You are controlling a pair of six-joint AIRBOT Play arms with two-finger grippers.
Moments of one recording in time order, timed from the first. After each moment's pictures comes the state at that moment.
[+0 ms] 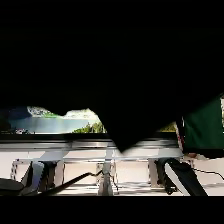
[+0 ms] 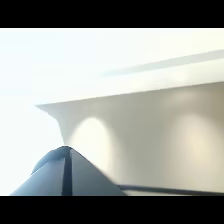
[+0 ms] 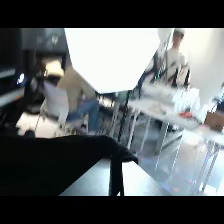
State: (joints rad) left arm 1.17 -0.86 1.71 -0.83 -1.24 -1.01; right arm -0.07 -0.77 2.01 -0.77 1.16 1.15
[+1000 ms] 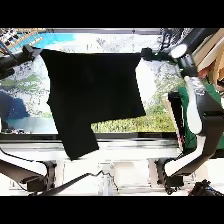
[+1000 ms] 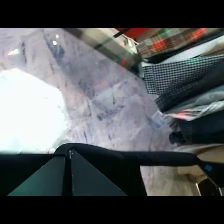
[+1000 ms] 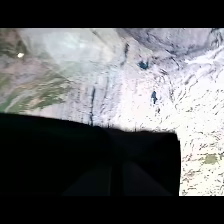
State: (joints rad) left arm 0.34 -1.78 1.58 0.26 -0.93 -0.85; right arm 0.01 -1.79 1.71 -0.89 0.78 1.22
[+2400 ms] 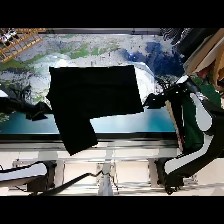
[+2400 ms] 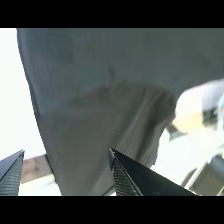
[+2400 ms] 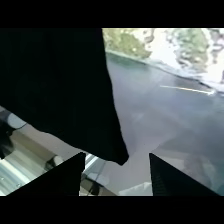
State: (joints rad) left arm 0.42 -1.41 0.90 1.01 -1.39 -1.14; right arm -0.21 -1.76 1.24 -0.92 1.45 1.11
